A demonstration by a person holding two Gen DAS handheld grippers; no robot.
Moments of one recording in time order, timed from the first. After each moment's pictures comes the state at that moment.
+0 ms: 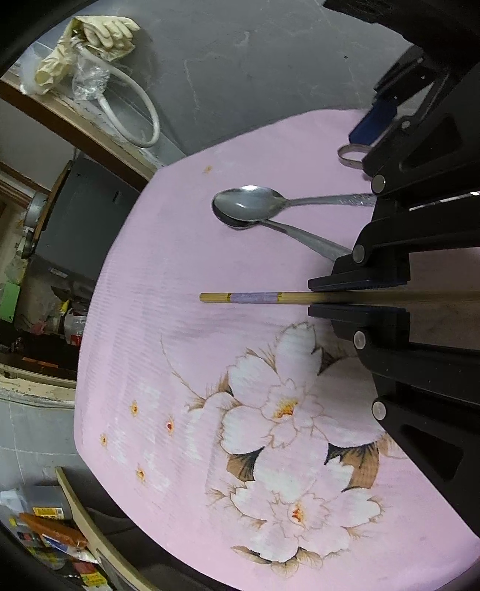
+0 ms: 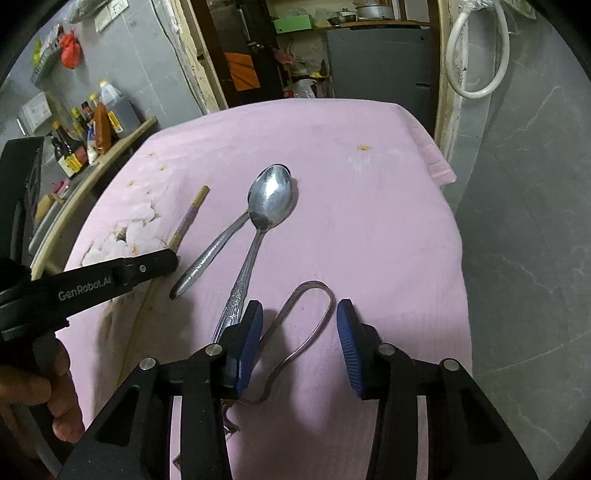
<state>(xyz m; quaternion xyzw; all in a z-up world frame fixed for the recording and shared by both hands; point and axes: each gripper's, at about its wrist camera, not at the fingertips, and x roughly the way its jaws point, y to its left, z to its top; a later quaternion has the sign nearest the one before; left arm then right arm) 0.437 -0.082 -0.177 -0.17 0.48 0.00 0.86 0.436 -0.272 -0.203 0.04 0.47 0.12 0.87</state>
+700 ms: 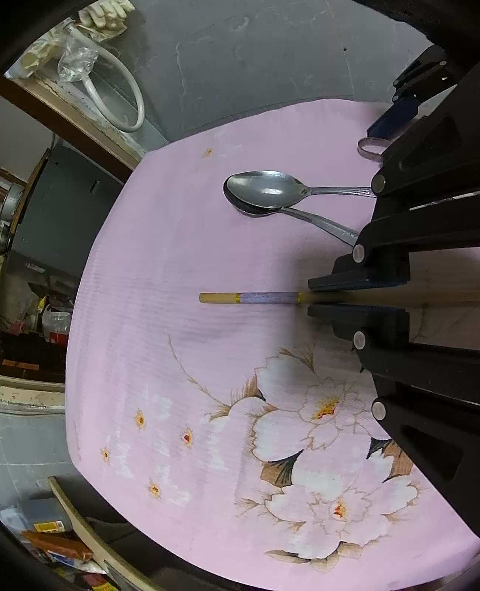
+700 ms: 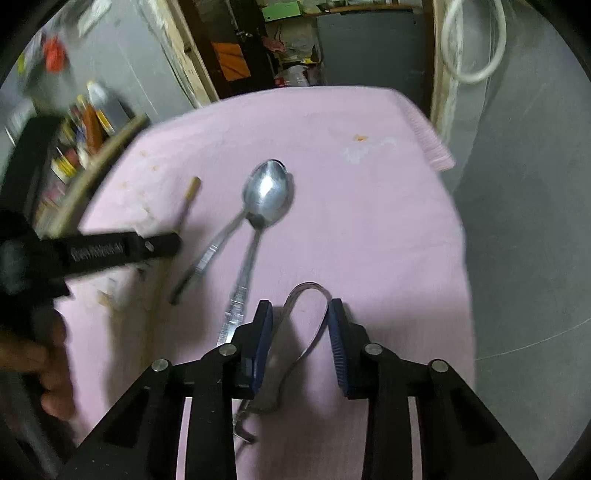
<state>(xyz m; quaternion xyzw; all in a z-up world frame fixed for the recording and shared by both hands) 0.474 -0.086 -0.172 -0.16 0.53 0.01 0.83 0.445 -0.285 -0.202 0.10 0.50 0.14 0.85</state>
